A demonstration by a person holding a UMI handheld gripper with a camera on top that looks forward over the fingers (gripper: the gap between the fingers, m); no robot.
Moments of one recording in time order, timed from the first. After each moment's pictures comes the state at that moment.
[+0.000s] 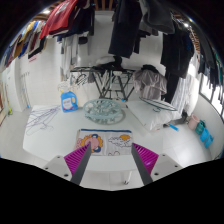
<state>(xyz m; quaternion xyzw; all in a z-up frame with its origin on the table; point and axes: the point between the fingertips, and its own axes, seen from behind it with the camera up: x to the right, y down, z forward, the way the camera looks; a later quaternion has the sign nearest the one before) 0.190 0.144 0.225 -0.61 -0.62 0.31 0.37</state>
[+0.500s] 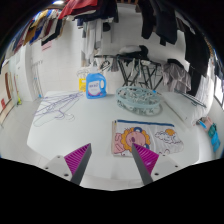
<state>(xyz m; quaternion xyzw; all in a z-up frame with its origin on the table) 0.117 -0.039 0.095 -0.57 -0.68 0.33 0.32</state>
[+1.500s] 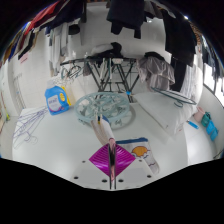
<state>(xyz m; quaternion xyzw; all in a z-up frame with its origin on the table) -0.007 0.128 0.113 -0.64 -0.61 0.31 0.34</state>
